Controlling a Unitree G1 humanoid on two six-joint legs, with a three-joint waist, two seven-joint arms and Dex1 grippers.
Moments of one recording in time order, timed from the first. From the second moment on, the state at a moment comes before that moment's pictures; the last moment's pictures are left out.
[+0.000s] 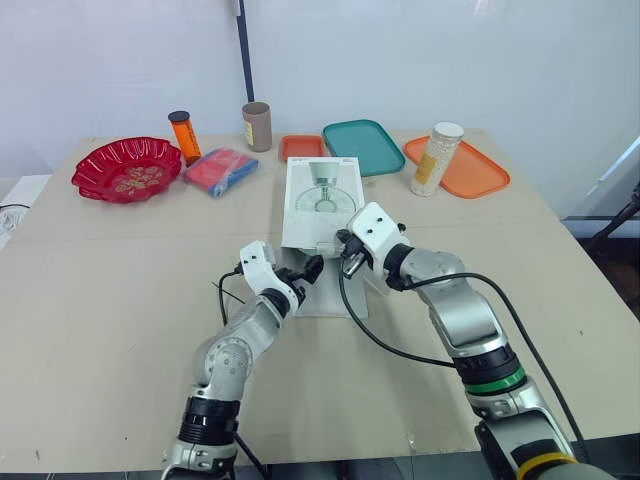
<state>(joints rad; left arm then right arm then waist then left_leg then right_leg) -0.31 -0.11 -0.03 -0.12 -0.83 0.63 0.21 -0.58 -0.36 0.23 -0.10 -0.08 0.54 0.56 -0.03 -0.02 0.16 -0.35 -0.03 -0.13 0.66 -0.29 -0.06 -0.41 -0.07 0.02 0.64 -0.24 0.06</state>
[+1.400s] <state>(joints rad) -0.38 -0.15 -0.03 0.03 -0.92 0.48 0.18 -0.58 -0.37 0.24 -0.10 -0.09 0.53 0.57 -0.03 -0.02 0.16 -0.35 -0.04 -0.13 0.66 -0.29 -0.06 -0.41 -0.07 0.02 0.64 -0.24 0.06</state>
